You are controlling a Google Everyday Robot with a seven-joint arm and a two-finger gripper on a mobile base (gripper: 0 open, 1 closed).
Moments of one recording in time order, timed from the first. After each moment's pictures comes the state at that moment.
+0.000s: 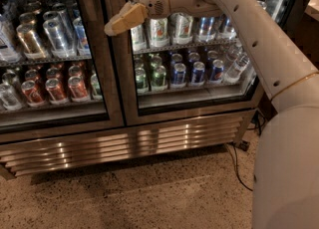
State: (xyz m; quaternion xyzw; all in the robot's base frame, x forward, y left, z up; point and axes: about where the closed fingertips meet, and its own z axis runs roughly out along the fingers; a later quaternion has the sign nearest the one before) arm 0.678 0.102 1.012 -0.58 0.49 0.39 0.53
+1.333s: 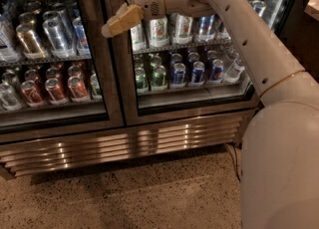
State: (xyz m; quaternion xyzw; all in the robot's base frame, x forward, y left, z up) arm 0.677 0.116 1.005 -0.59 0.48 0.41 0.51
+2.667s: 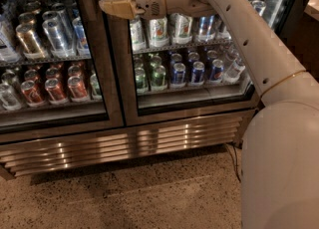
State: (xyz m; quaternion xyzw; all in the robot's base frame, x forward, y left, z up) arm 0.677 0.116 1.005 -0.59 0.48 0.41 0.51
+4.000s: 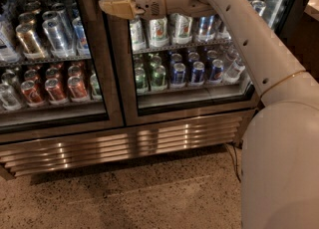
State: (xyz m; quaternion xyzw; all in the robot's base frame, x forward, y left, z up) arm 0.677 0.116 1.005 -0.59 0.48 0.41 0.51
